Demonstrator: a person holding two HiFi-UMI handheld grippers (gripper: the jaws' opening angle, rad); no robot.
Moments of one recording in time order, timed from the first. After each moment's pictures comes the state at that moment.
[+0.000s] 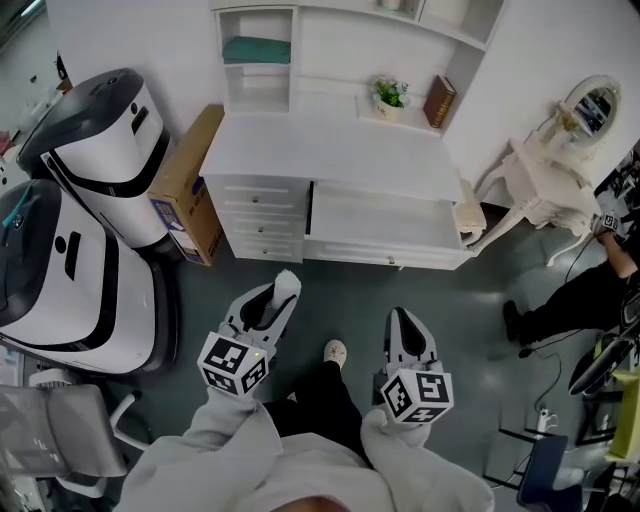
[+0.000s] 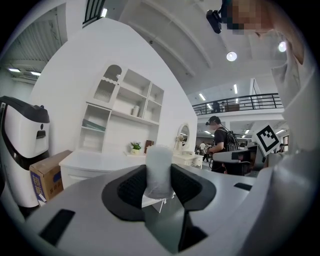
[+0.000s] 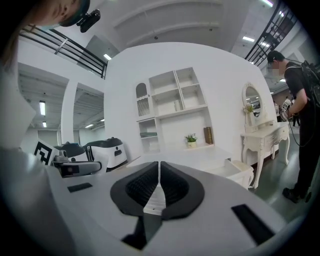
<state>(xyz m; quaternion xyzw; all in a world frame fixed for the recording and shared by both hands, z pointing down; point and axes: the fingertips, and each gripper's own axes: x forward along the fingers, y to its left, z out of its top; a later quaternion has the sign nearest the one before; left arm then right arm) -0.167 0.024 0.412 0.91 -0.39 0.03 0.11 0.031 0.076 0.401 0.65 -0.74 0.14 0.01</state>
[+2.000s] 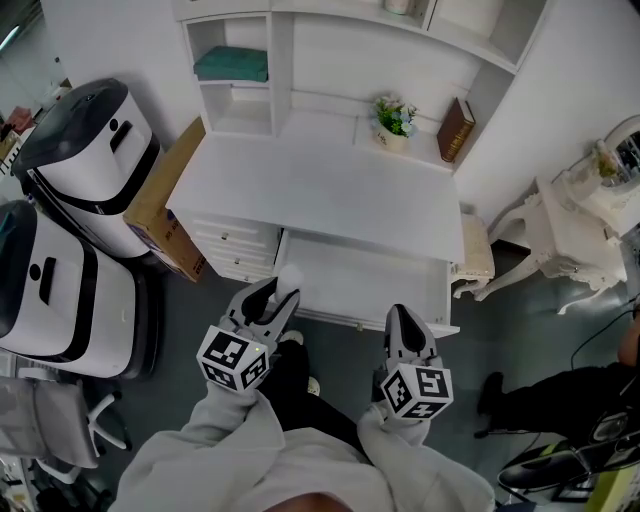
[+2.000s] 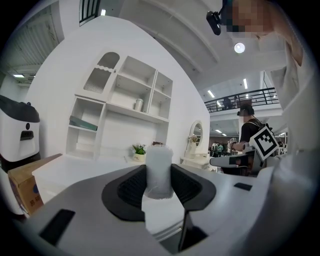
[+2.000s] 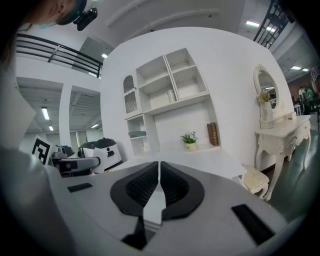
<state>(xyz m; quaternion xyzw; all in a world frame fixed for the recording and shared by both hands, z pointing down) -0.023 -0.172 0.412 0.89 -0.44 0.03 0.10 0.176 -0.146 0.420 0.60 -0.78 0.16 0.02</state>
